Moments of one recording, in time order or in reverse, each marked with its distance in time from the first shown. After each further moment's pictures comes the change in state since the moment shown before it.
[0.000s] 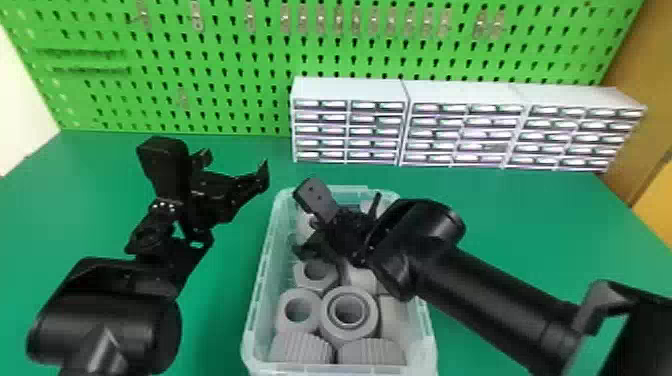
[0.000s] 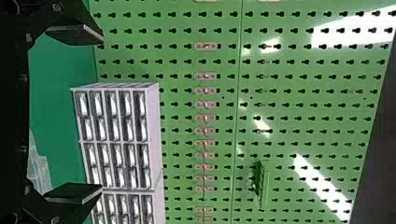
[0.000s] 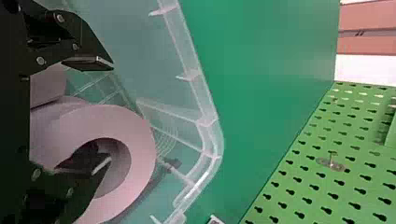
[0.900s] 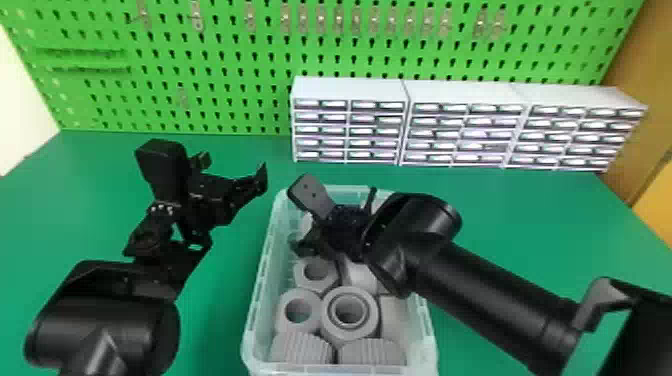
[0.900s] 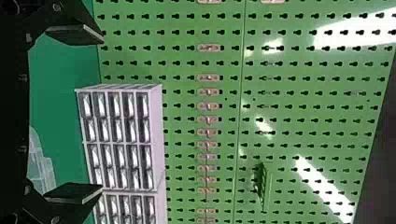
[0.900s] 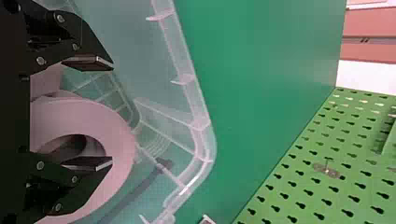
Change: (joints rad) left arm 0.007 0.000 0.005 0.000 0.002 0.001 -0.002; right arm -0.008 0.000 -0.002 -0.040 0.057 0.025 0.002
